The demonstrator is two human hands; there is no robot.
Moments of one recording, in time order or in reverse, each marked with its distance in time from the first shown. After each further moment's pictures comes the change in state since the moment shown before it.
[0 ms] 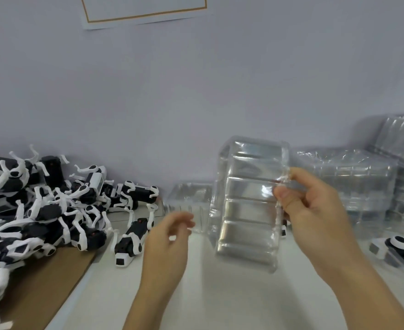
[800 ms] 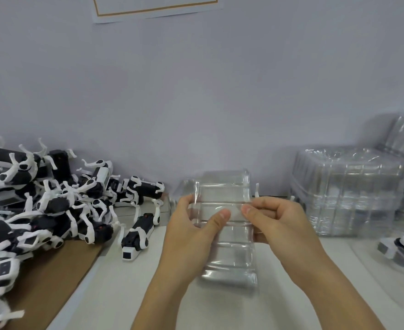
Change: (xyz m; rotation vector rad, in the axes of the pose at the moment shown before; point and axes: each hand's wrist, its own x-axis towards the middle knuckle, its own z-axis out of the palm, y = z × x) left_hand -0.004 0.033 0.005 -0.262 -0.152 -0.180; right_hand -0.011 0.010 0.044 0.157 -0.105 0.370
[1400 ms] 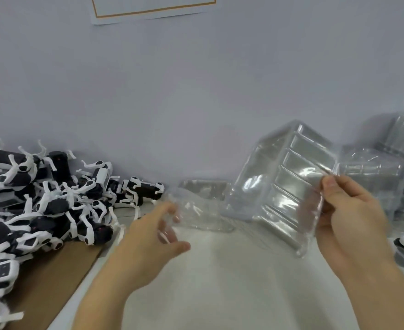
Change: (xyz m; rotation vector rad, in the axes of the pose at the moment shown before) left_hand 0.001 0.016 -0.068 0.774 -0.184 0.008; right_hand 0.002 -0.023 -0.047 0.550 0.389 -0.083
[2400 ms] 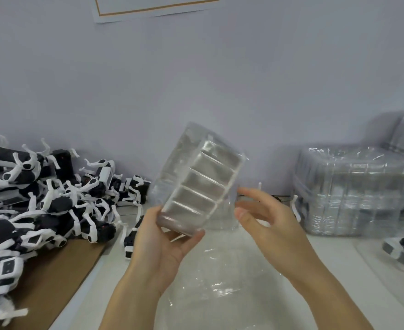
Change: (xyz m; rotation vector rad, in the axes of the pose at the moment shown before) left_hand 0.018 0.005 0.036 -1.498 0.187 -0.397; right_hand -0.022 0.051 0.022 -0.731 -0.505 -0.094
